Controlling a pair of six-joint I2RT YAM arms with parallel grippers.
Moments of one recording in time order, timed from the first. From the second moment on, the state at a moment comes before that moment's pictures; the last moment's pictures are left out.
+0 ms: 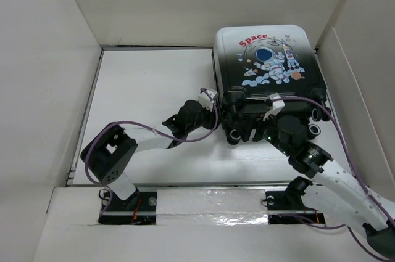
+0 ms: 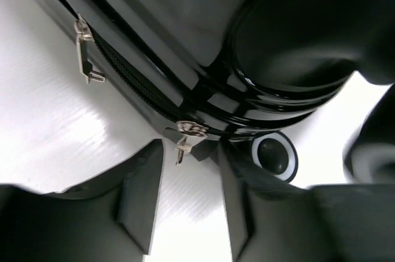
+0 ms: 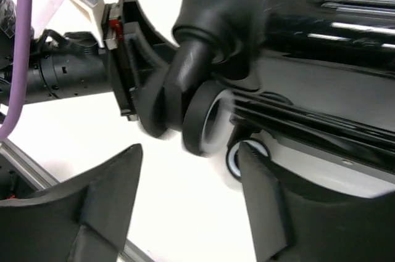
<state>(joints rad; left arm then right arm) -0.80 1.59 0.75 0.47 0.05 -0.29 0.72 0.68 0.60 -0.16 0.08 0.39</state>
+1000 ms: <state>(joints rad) -0.75 1.70 0.80 0.65 -0.12 -0.19 0.73 1.26 0.94 -0.15 0.37 0.45</state>
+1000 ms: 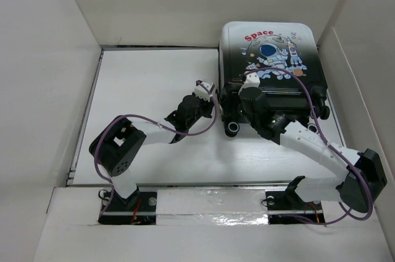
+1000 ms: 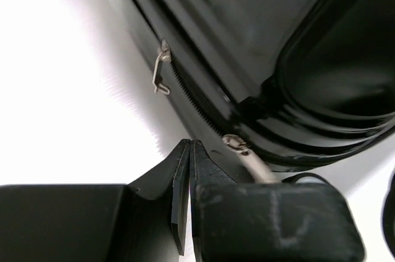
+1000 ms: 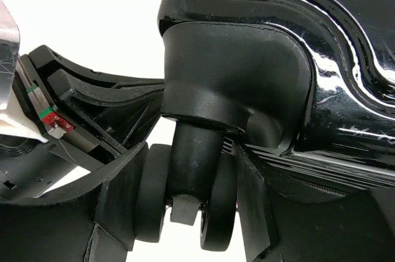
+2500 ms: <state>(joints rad) -0.86 1.63 0.71 0.68 0.20 -0.27 0.73 1.00 0.82 -0.51 0.30 0.32</state>
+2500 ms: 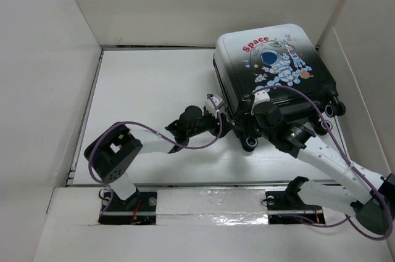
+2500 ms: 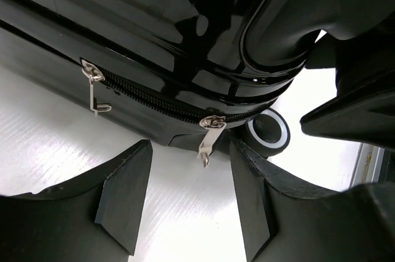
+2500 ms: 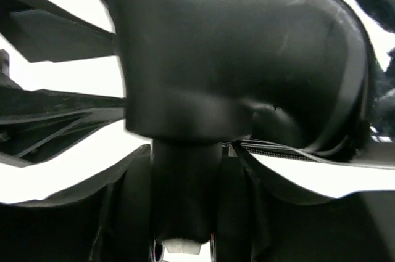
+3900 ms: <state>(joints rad) -0.96 1.76 0.89 0.57 0.12 -0.22 0.69 0.83 0.73 -0.50 0.31 0.29</state>
